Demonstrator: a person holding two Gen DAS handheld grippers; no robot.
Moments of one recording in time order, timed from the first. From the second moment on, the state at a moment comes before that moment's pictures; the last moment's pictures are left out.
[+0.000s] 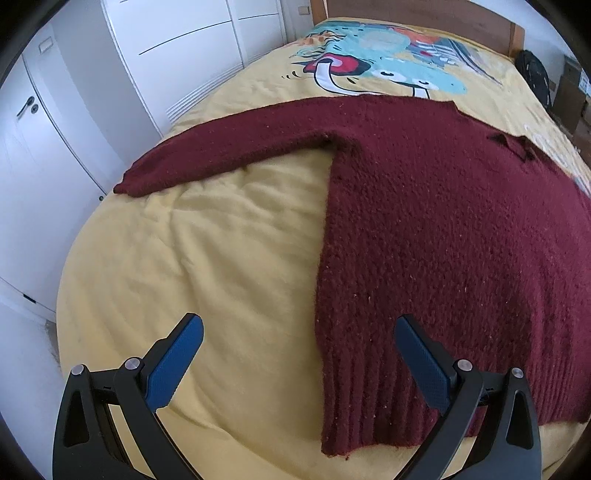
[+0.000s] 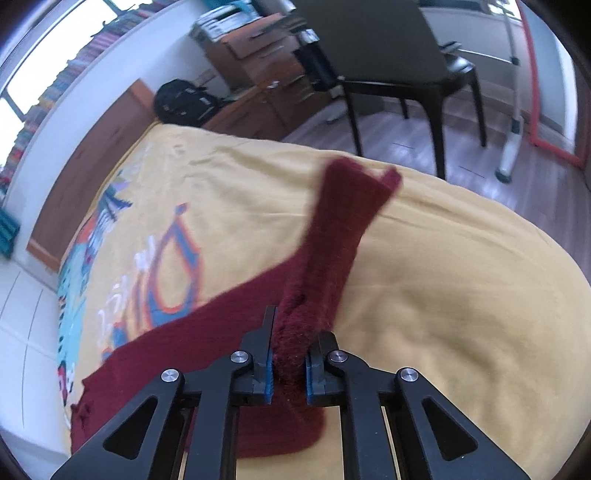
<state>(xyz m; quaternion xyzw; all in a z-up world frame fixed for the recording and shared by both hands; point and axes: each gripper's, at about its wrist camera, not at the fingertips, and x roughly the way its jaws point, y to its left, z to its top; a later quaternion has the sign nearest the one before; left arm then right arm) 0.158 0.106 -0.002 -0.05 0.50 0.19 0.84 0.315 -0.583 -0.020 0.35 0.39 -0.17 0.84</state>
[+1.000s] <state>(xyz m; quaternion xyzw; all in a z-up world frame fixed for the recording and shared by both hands) 0.095 0.234 0.009 -0.15 0.46 0.20 0.85 0.447 -0.151 0.047 0.20 0.50 0.10 0.84</state>
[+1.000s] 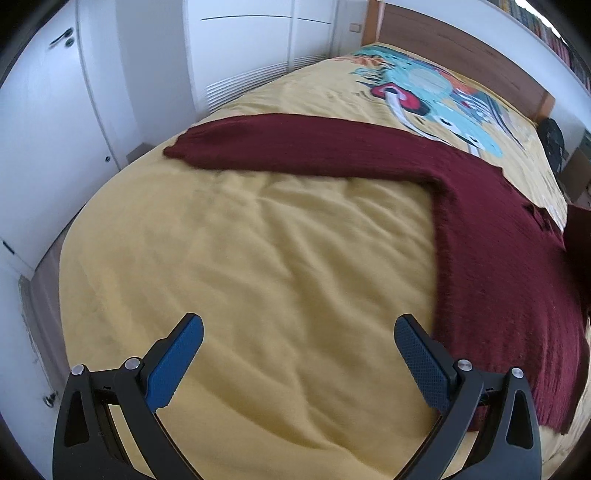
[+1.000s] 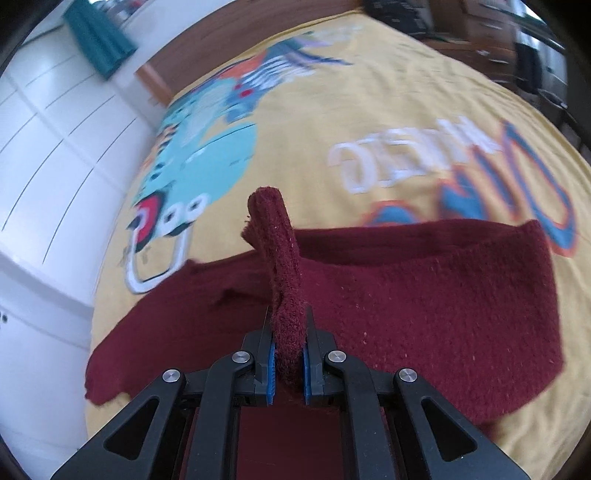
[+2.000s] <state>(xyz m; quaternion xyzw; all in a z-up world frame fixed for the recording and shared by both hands) 0.055 0.297 -0.014 -0.20 0.47 0.23 0.83 0.401 0.104 -0.037 0.07 0.58 0.24 0.78</state>
